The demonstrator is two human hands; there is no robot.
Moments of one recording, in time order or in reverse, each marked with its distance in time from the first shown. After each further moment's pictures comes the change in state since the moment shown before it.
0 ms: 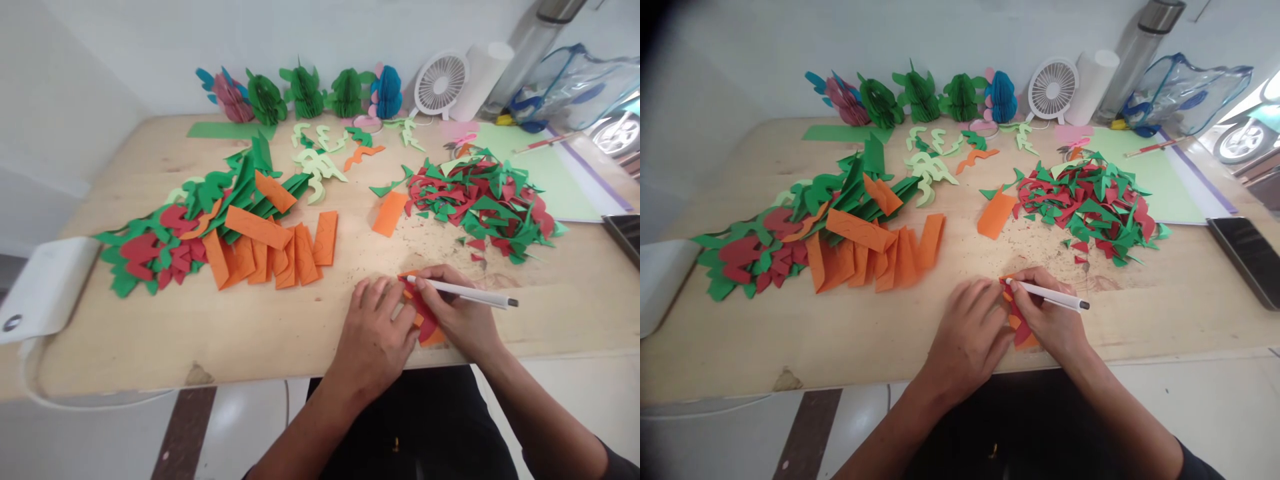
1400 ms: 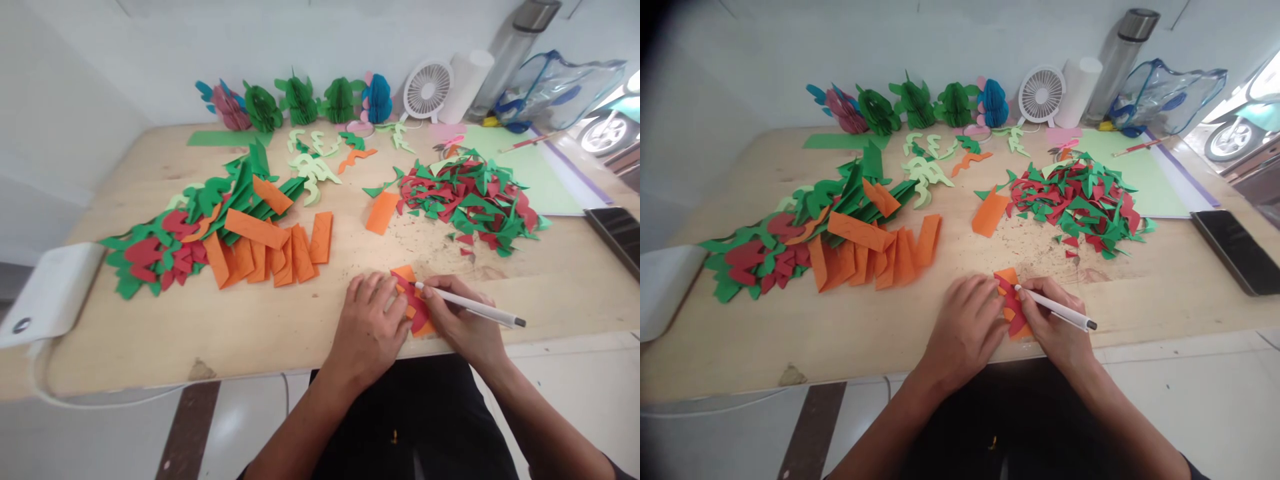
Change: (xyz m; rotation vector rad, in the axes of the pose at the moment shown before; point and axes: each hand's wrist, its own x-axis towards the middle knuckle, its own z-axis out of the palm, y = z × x) left_hand 0.000 -0.001 0.003 0.018 0.008 0.010; right_hand -0.026 0.009 -0.011 -0.114 0.121 -0.053
